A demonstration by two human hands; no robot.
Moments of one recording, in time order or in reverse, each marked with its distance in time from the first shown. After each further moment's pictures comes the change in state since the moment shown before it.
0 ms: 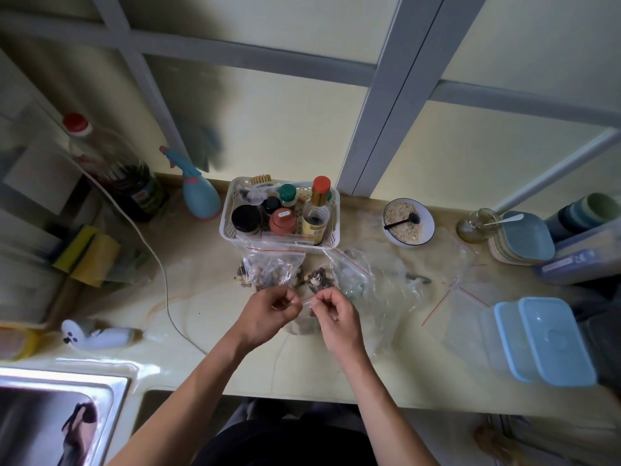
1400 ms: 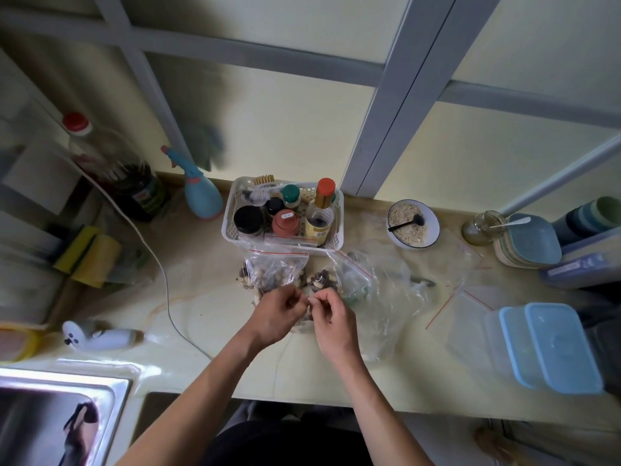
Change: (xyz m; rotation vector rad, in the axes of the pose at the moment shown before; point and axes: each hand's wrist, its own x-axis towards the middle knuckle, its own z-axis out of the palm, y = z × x) left_hand 0.019 -0.007 0.011 0.031 -0.015 -0.037; right_hand 0.005 -0.003 0.012 -0.205 0.044 -0.098
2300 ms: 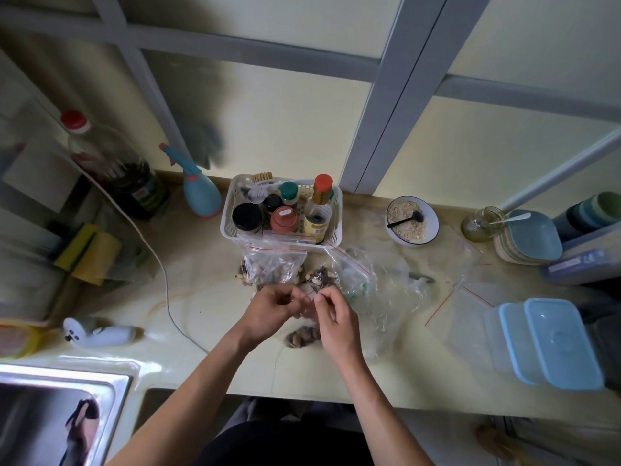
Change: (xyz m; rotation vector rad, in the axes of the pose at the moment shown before) left_hand -0.015 0.016 -0.008 -0.334 -0.091 -0.052; right_hand -0.010 -0.015 -0.014 0.071 0.001 0.086
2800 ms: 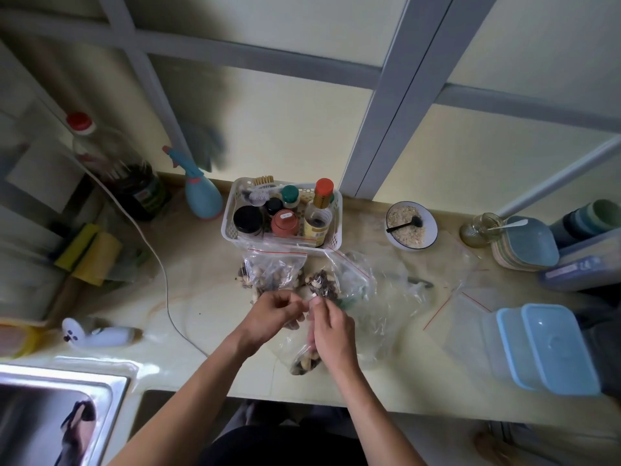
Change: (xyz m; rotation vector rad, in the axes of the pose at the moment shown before) left_hand -0.003 -0.002 0.001 -0.070 -0.027 -0.097; right_hand -0.008 -0.005 0.008 -0.075 -0.024 0.154
